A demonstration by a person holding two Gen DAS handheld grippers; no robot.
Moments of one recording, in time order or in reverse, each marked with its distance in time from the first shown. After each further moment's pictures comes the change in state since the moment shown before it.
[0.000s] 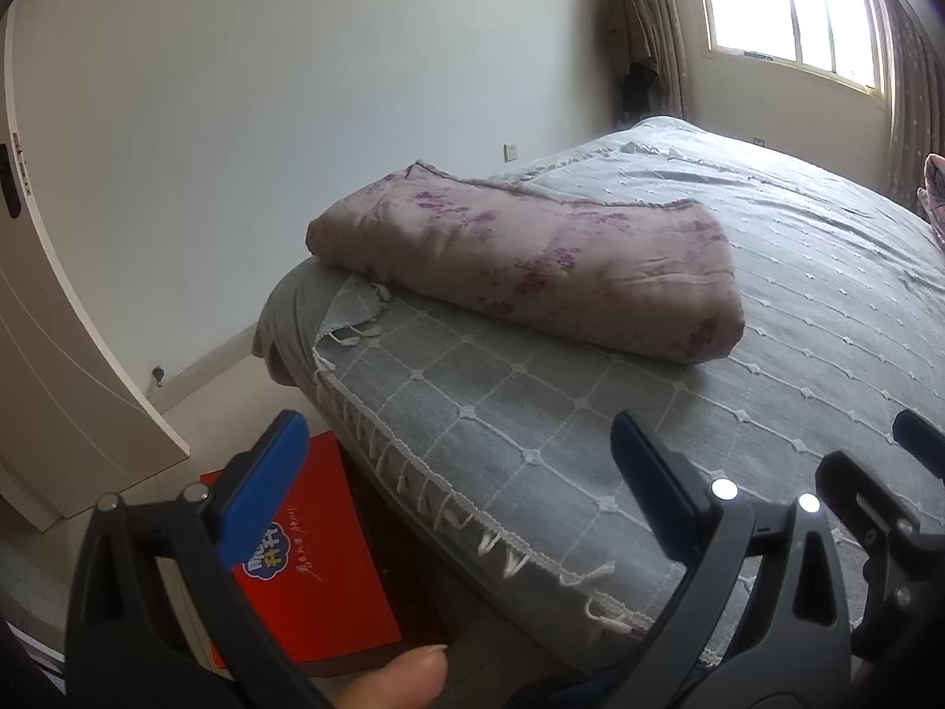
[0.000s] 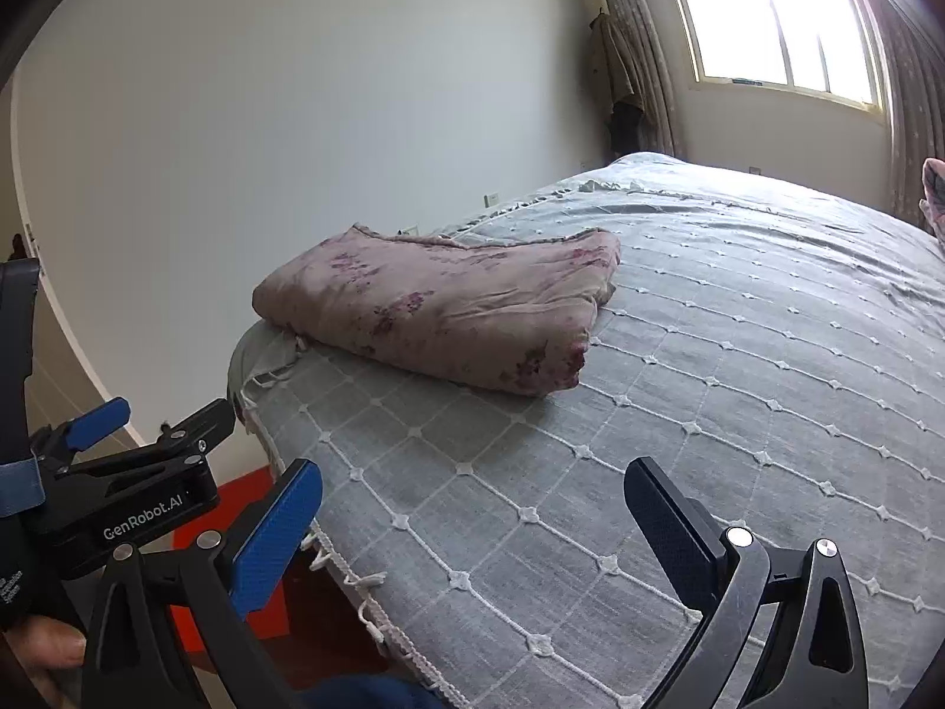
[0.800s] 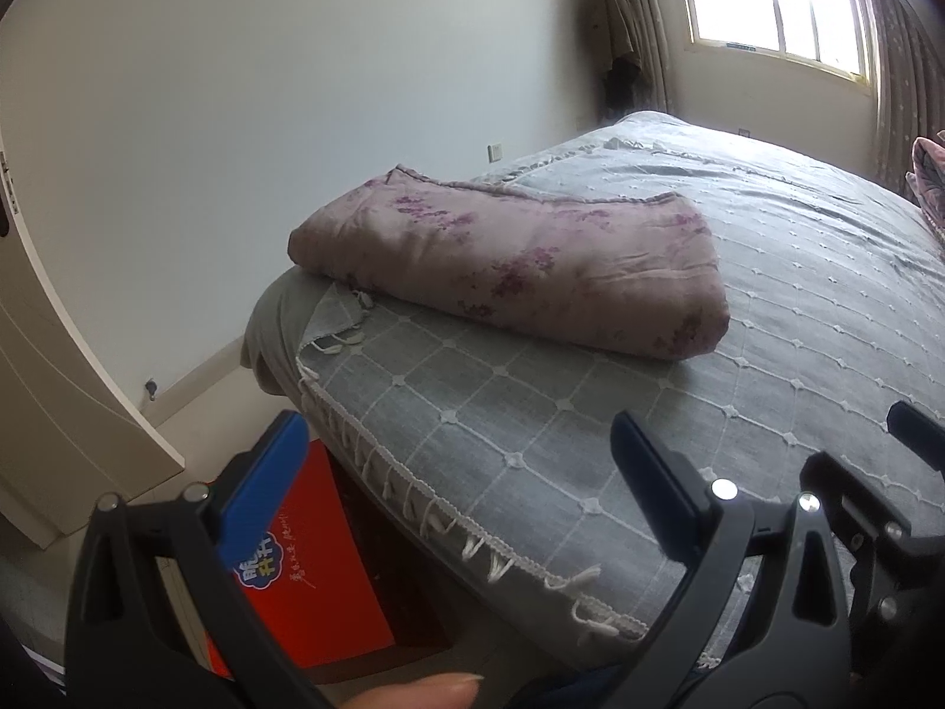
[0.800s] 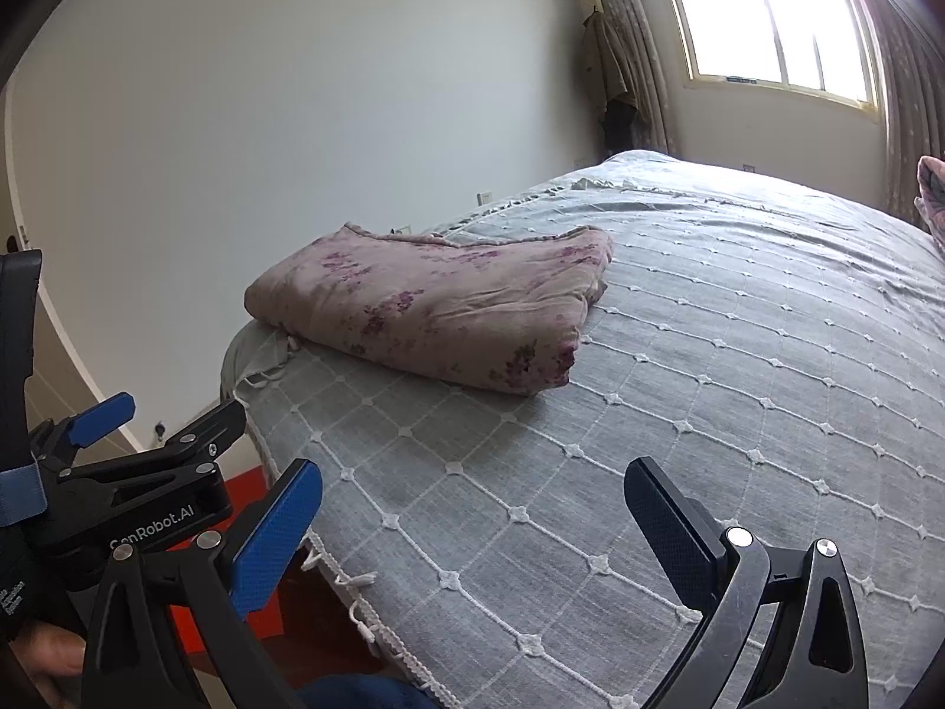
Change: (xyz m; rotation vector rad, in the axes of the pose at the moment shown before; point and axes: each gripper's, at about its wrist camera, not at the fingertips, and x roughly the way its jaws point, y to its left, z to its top) left arm 0.002 -0.015 0.002 0.039 -0.008 -0.019; right arm 0.001 -0.003 0.000 0.004 0.004 -0.016
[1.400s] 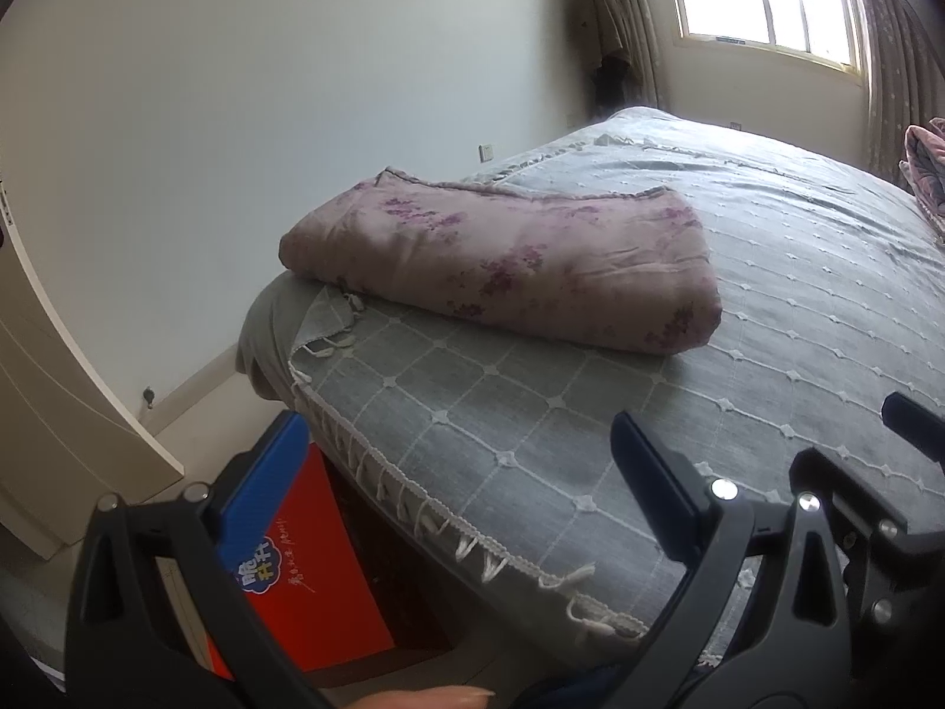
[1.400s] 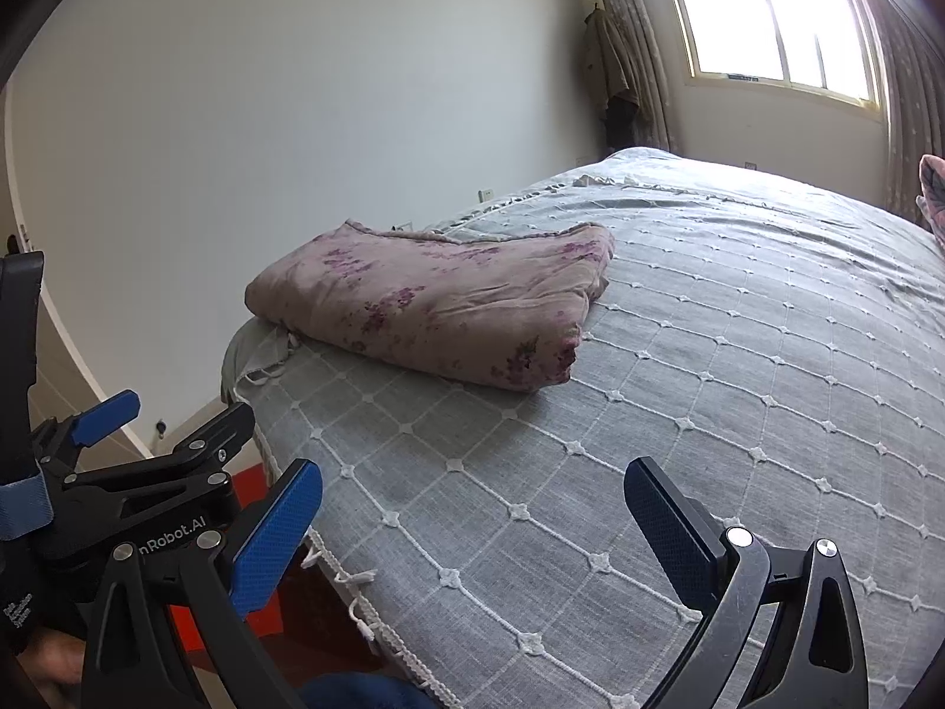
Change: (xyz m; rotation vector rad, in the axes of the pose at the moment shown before) left arm -0.001 -0.009 -0.003 0.019 0.001 -0.008; right arm 0.002 0.000 0.000 0.001 0.007 0.002
